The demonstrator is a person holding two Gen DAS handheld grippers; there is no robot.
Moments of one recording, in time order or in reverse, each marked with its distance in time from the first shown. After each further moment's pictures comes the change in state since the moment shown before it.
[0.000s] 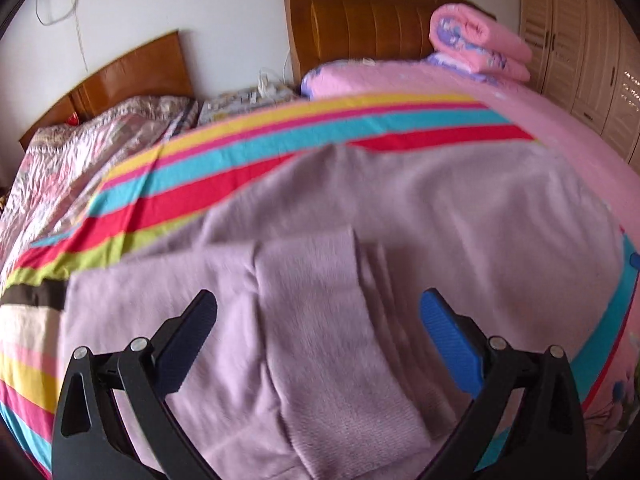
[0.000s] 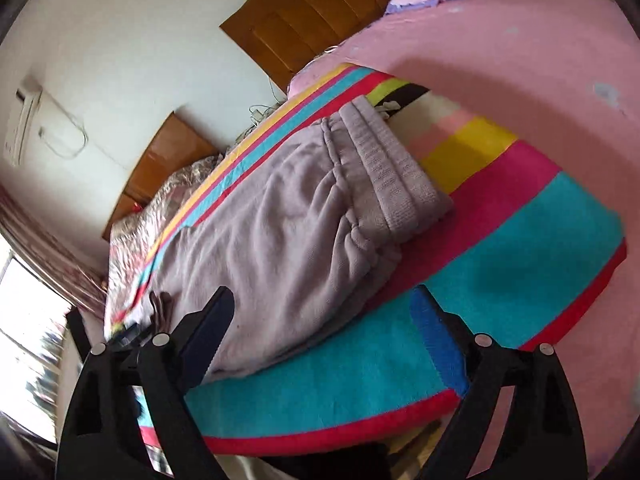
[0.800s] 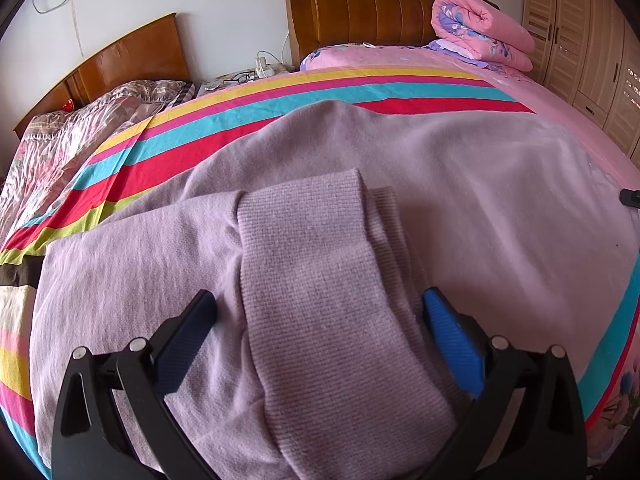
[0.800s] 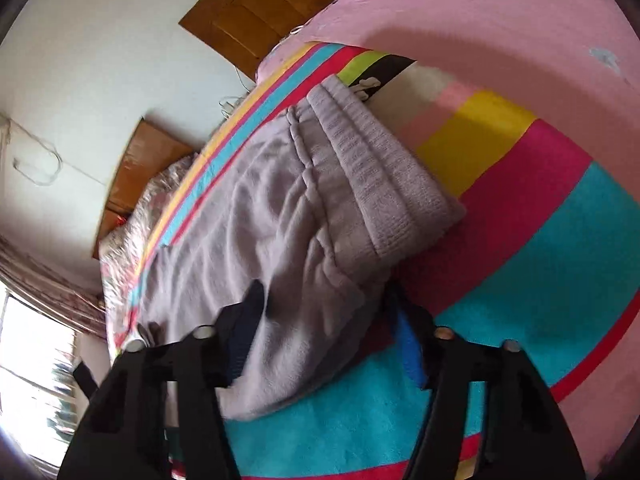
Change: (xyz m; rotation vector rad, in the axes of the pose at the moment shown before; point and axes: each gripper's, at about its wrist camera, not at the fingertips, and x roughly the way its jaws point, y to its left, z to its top) left arm 0.023 0.003 -0.017 -0.003 0.022 -0.005; right arm 0.029 -0.002 0.013 0.090 0.083 -0.069
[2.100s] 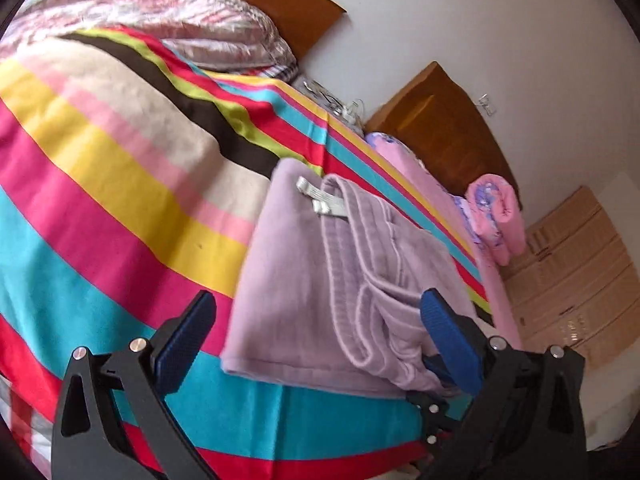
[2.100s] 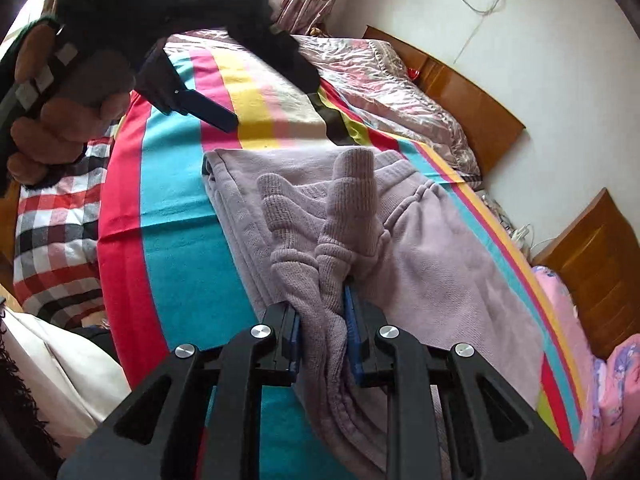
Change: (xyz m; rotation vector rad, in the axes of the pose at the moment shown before) left arm -0.130 0.248 -0.122 -0.776 -0.149 -0.357; right arm 0.093 0.351 -0.310 -1.704 -0.028 0.135
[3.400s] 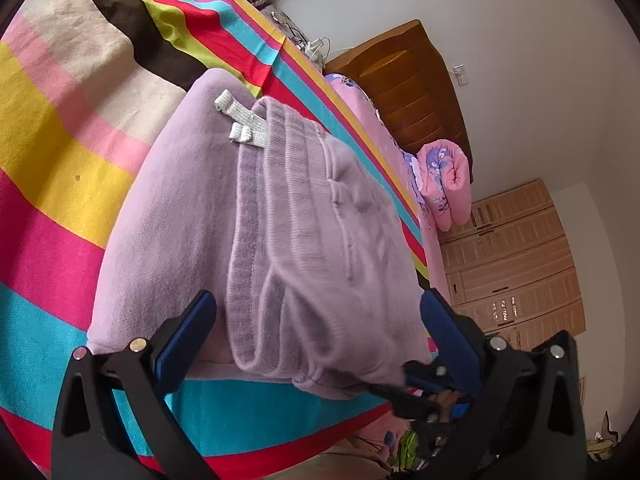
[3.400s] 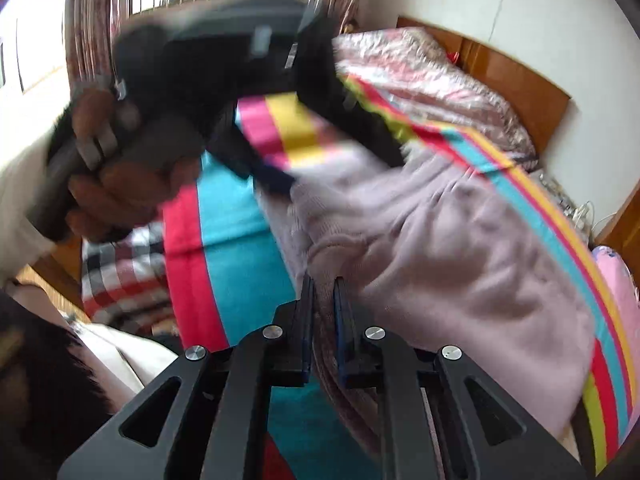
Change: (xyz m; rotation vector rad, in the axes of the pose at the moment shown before) left arm 0.049 -0.010 -0.011 -0.100 0.231 -0.177; right arm 0.003 -0.020 -0.014 0.127 0.029 0.322
